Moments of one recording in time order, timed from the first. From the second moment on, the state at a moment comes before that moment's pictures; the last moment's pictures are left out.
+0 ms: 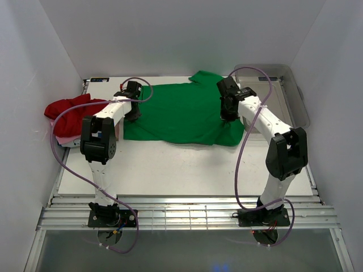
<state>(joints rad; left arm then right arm) -0.18 2.08 1.61 -0.66 -0.35 -0.41 0.45 1.77 1.54 -0.90 0.26 0.43</state>
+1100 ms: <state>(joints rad) -0.16 2.09 1.73 -0.68 -0.38 -0.40 0.21 2.16 2.07 -0.90 0.18 0.30</state>
